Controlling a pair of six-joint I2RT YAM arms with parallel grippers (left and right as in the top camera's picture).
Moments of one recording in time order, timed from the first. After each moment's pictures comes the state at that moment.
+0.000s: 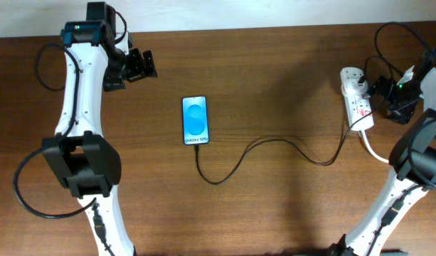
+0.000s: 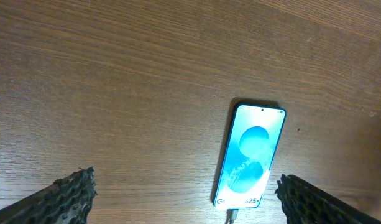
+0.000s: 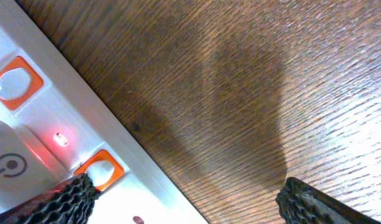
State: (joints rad) left arm 0.01 2.26 2.29 -1.37 0.21 -0.21; right arm -0.53 2.41 2.02 -1.08 -0.24 0.21
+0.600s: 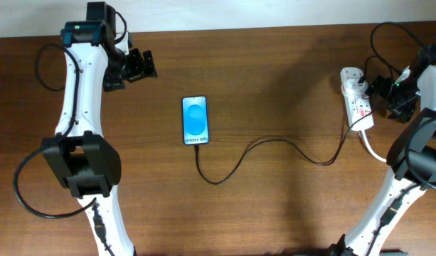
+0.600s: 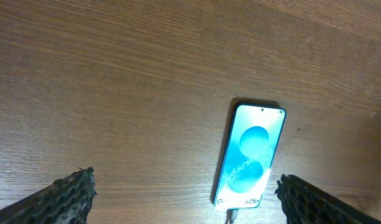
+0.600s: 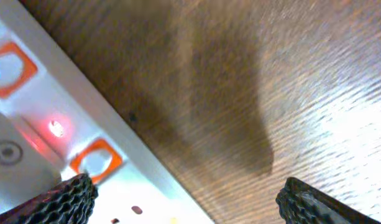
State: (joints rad) left arm 0.01 2.26 2.29 -1.37 0.21 -0.21; right arm -0.50 2.40 2.03 -1.12 -0.17 0.21
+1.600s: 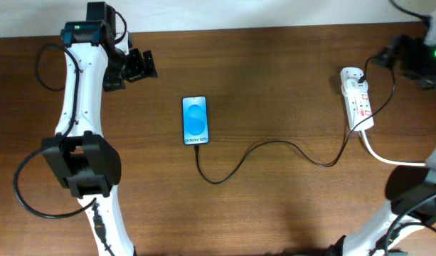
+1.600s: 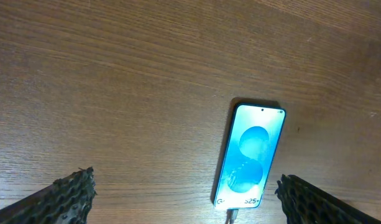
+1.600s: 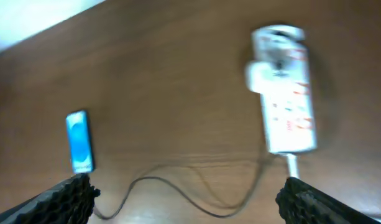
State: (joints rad) left arm 0.01 2.26 2.29 -1.37 0.21 -0.21; right arm -0.42 1.98 2.36 -1.58 -0.49 -0.11
